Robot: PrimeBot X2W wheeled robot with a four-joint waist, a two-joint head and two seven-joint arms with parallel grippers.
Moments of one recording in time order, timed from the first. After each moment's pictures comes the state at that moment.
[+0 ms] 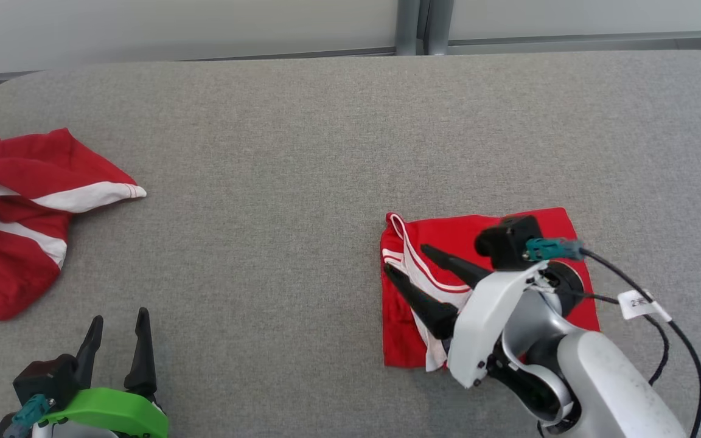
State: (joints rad) left arm -0.06 0.29 -0.20 0.34 -0.56 0.02 -0.26; right arm -0.25 -0.11 0.40 -0.03 0.44 0.13 0.48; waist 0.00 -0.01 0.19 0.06
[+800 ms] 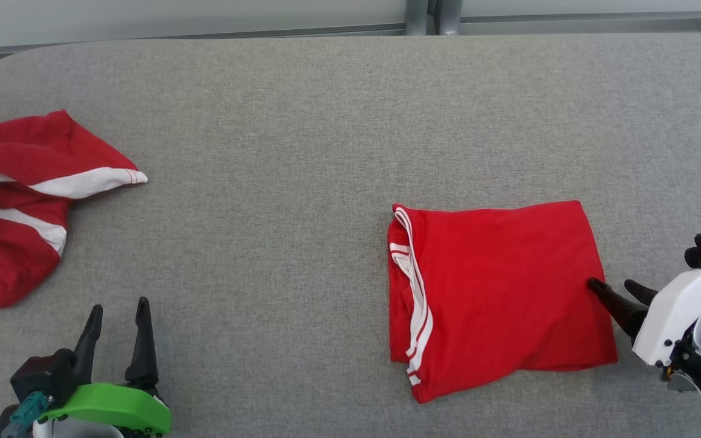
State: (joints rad) left arm -0.05 0.28 -0.18 0.28 -0.54 0.02 -0.26; right arm -0.10 -0.30 -0.09 0.02 0.62 0.13 0.67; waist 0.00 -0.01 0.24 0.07
